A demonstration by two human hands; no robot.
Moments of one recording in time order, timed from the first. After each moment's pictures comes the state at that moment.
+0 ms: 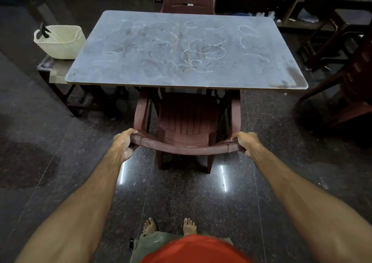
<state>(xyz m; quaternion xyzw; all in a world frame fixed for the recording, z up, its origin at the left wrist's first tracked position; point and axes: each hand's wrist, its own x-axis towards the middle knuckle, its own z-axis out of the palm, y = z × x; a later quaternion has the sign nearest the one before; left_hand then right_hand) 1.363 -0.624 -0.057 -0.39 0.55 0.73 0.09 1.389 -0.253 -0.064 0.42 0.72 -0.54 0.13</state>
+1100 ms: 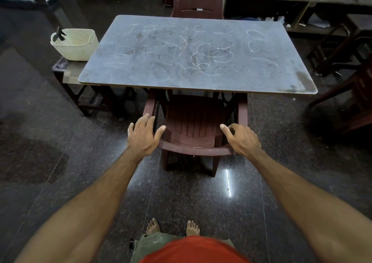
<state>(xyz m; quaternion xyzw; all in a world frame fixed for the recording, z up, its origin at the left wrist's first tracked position) 1.378 -0.606 -0.053 0.02 0.99 0.14 0.02 1.392 -0.280 -0.041 0.08 0.98 -0.19 0.07</state>
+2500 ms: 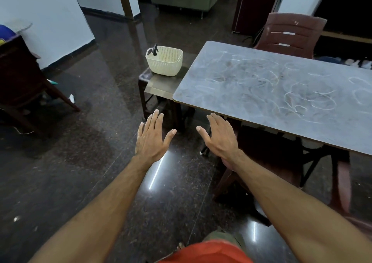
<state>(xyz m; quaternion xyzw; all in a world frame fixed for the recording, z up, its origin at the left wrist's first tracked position) 1.344 -0.926 -0.007 -0.08 0.98 0.18 -0.09 1.265 -0.698 -0.011 -0.20 0.96 -0.21 -0.01</state>
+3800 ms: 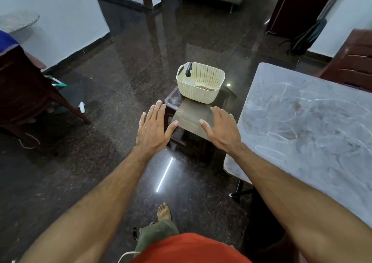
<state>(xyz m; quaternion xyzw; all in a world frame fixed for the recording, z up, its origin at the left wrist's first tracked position) 1.003 -1.228 -0.020 -0.12 0.98 0.16 -0.07 0.905 -1.009 -0.037 -0.23 0.95 -0.20 -0.02</state>
